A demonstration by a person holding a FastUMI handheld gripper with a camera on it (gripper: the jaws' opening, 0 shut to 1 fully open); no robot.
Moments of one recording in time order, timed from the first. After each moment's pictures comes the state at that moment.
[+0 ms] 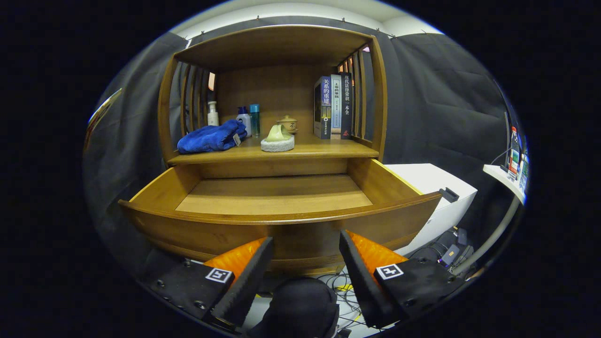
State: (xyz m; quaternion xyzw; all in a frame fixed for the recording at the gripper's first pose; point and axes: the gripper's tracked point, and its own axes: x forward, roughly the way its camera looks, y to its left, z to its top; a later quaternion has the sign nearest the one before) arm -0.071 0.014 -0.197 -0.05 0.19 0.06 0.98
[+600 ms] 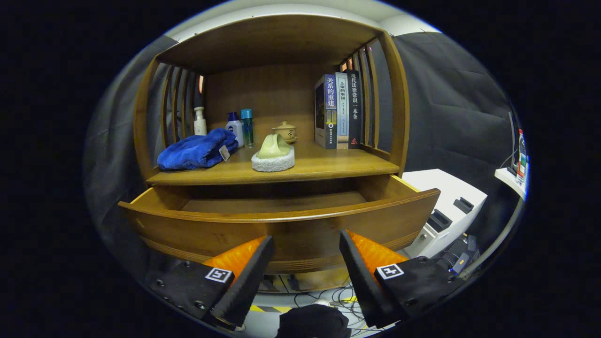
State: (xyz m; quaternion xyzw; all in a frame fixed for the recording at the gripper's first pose) arm 0.025 0.040 -0.193 -0.04 0.18 0.06 0.98
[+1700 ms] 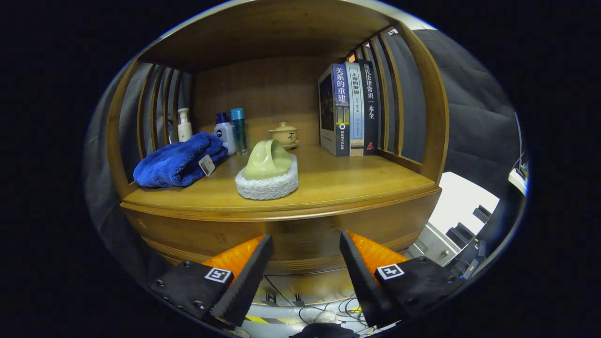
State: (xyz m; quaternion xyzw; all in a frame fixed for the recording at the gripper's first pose) arm 0.102 0.056 -0.192 -0.02 0.18 0.06 0.98
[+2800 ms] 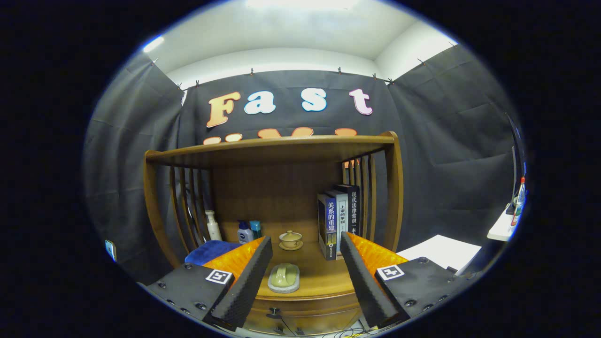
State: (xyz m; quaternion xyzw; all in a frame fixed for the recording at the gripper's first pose) arm 0.033 0.050 0.099 0.00 -0.03 0.10 1.00
